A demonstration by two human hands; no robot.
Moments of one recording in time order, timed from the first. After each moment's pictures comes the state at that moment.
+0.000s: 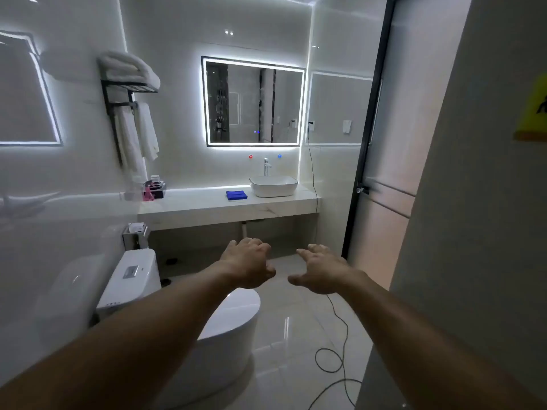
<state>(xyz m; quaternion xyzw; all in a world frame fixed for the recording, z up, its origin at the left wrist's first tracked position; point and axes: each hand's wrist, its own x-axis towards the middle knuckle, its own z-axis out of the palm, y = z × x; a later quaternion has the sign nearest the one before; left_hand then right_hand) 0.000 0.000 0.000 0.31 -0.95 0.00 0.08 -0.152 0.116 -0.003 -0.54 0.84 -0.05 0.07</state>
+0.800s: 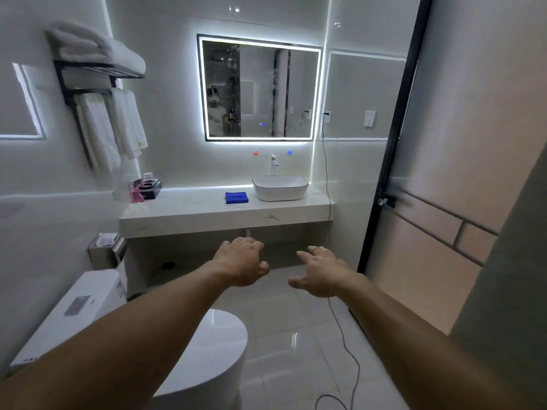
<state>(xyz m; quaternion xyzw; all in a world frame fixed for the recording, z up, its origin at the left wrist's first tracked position) -0.226 -0.183 -0.001 0.39 -0.92 -0.03 0.05 -0.408 -0.097 -0.036 -0.56 0.82 -0.04 0.07</state>
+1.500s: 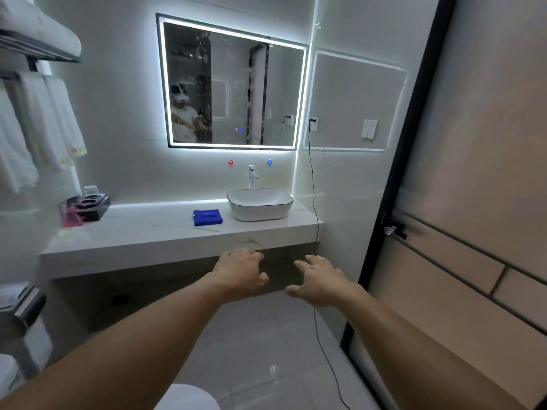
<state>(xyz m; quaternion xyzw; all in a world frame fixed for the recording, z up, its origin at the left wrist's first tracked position) -0.374 -0.452 -0.022 0.33 -0.94 -0.05 0.04 -0.534 -0.337 -0.035 -0.52 0.85 -0.02 0.07</state>
